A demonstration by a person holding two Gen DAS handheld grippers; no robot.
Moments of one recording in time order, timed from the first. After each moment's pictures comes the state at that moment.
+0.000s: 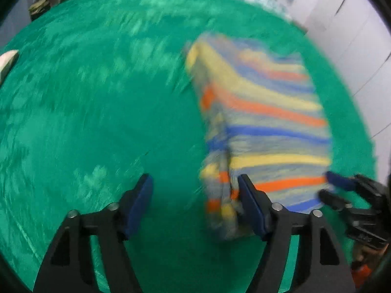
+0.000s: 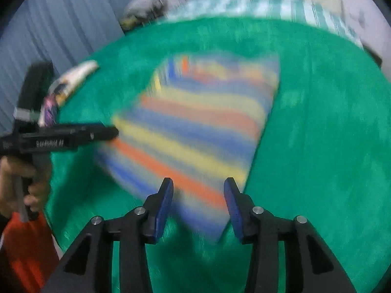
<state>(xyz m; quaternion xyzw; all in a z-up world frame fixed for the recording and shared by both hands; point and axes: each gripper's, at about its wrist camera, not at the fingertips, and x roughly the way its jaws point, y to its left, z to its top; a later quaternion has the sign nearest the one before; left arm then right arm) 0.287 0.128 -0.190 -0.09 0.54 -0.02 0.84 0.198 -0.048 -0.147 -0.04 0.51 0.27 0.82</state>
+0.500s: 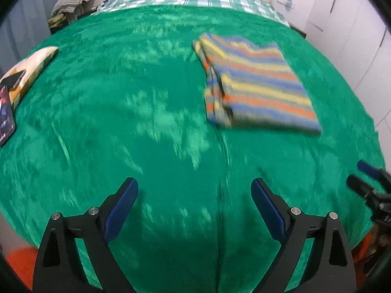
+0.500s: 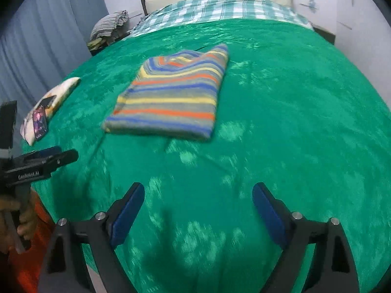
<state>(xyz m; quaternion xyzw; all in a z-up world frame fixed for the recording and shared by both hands) 0.158 0.103 -0.168 -0.06 0.50 0.03 0.87 0.072 -0.093 -0.118 0.00 0.47 0.16 0.87</state>
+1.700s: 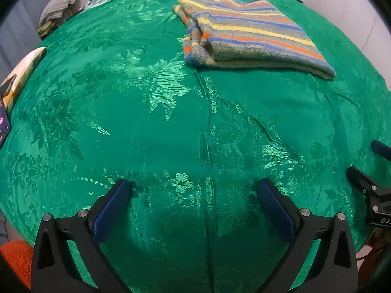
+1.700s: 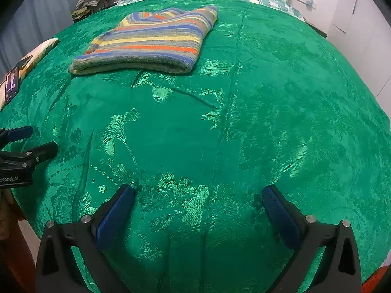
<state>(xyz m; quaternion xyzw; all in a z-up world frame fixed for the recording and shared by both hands) 0.149 0.072 -0.209 0.01 0.54 0.03 0.84 0.057 -0.086 -0.176 -0.08 0.52 0.10 0.85</state>
